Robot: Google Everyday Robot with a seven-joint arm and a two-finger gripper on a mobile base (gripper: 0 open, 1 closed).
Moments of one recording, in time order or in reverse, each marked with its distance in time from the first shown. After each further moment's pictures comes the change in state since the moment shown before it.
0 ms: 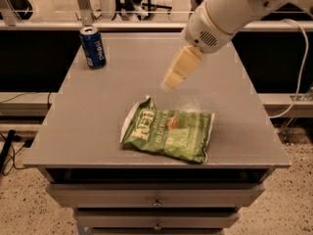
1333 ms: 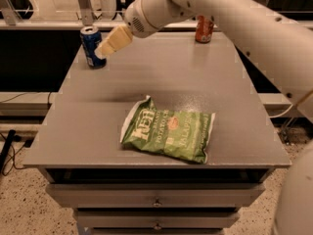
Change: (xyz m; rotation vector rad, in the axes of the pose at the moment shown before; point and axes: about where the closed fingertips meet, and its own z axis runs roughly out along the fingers) arm -0.143 -0.065 0.114 0.028 -0.330 0.122
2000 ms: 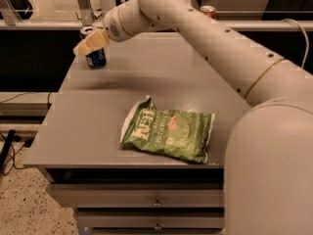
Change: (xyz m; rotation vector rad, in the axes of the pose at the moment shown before) arm -0.028 -0.010 0.086 -0.046 -0.123 0.024
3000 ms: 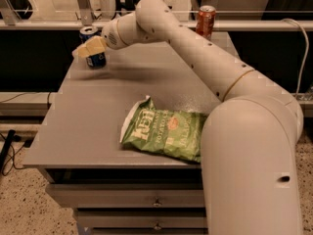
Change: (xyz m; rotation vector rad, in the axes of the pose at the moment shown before) arm 0.019 -0.022 0.053 -0.048 -0.068 0.103
